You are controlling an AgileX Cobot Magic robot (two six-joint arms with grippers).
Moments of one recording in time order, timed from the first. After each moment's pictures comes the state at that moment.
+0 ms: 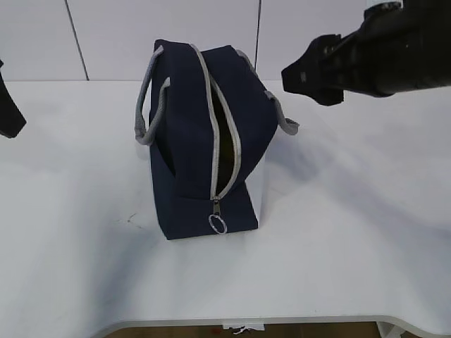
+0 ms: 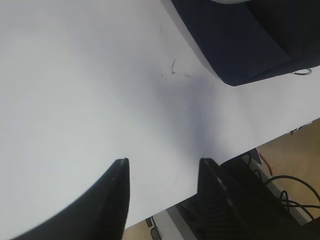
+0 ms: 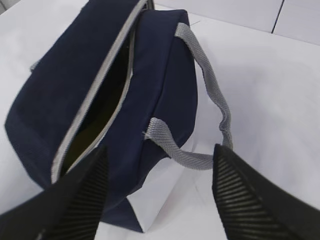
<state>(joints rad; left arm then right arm) -0.19 1.43 -1.32 -0.26 1.23 0.18 0.43 1.32 -1.00 0.22 0.32 -0.17</state>
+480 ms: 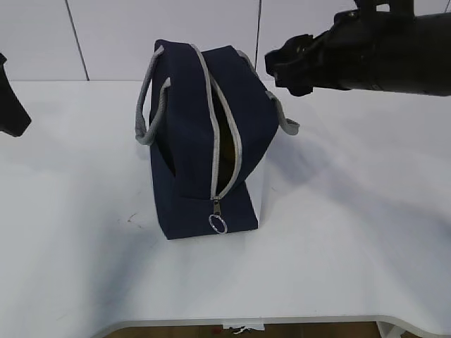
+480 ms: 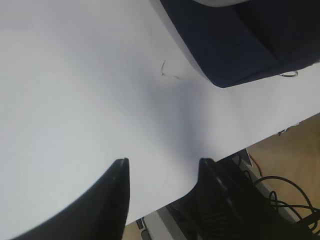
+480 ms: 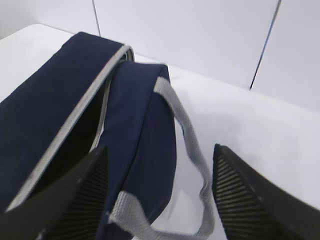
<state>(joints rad) -0.19 1.43 -1.32 -0.29 1.24 0.18 0.43 1.46 -0.99 0.16 -0.02 -0.20</state>
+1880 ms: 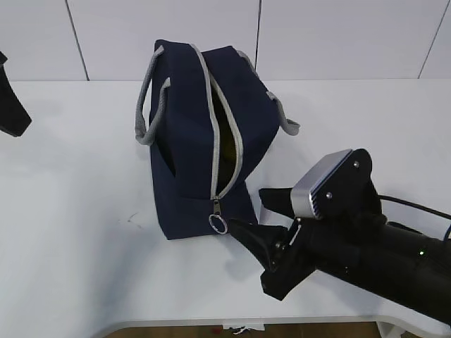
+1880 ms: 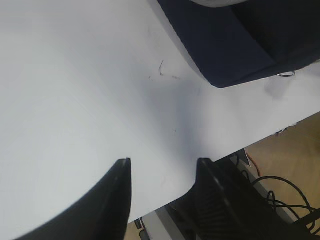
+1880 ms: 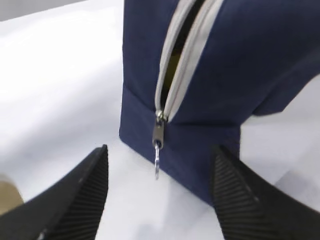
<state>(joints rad) -0.19 1.43 -1.32 -0.30 1.24 0.18 0.57 1.64 -0.42 -0.23 -0.83 0.08</state>
